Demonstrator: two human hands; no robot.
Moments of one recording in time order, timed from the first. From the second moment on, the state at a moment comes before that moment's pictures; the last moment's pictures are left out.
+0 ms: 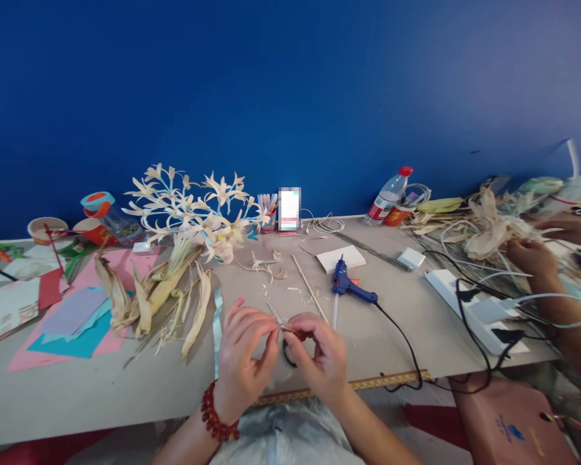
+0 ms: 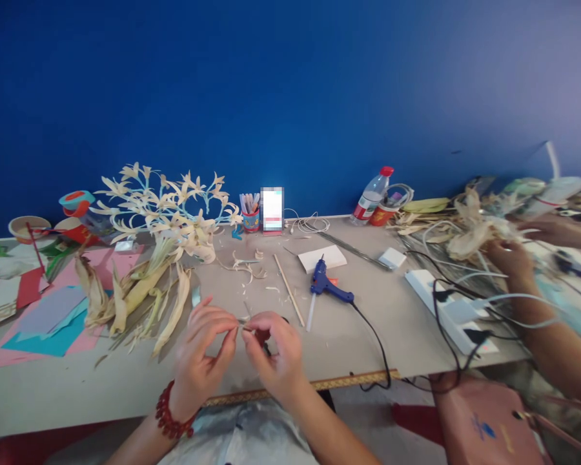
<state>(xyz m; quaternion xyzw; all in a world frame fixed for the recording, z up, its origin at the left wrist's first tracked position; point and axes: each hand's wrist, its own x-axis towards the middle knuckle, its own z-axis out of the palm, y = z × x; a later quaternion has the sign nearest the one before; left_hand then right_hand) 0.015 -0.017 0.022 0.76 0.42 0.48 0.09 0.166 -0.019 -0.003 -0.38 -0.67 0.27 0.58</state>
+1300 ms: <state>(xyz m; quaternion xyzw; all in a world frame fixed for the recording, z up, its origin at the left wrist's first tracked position) 0.005 -0.022 0.024 0.76 0.44 0.47 0.09 0.176 -0.012 0.019 -0.42 -0.74 0.26 0.45</state>
